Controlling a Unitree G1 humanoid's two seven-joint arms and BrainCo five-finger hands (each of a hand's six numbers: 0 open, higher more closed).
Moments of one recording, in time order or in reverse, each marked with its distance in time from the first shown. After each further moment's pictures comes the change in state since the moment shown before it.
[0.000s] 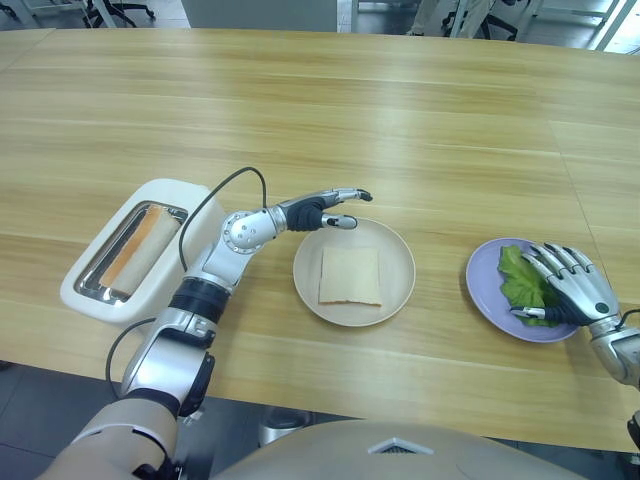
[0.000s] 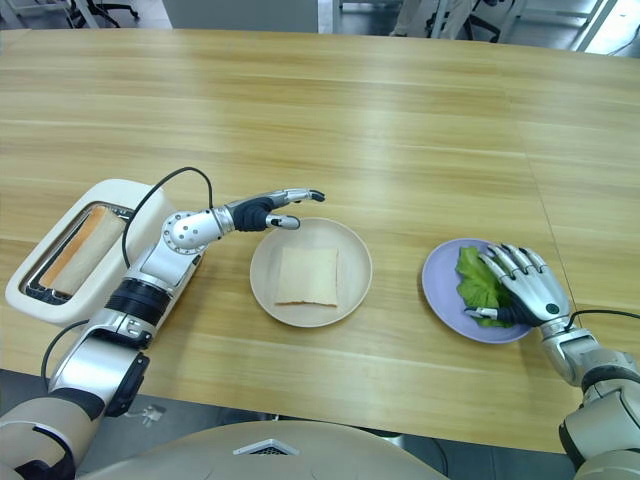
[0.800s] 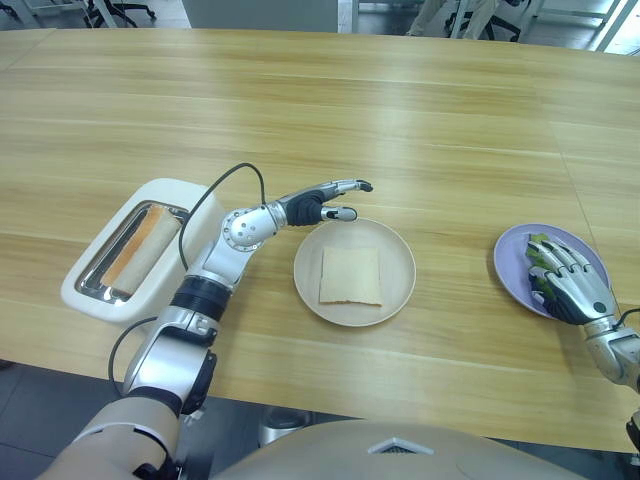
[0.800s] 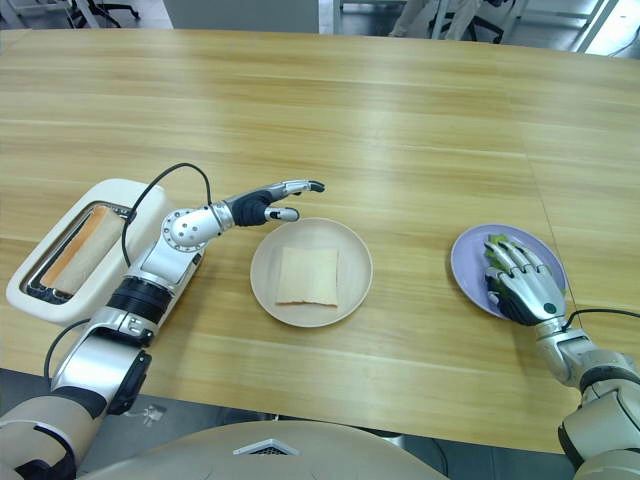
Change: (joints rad) left arm -0.010 -0.011 0.013 0.012 -0.019 -0.003 0.034; right arm -0.001 0.003 0.023 -0.004 0.102 -0.091 -0.001
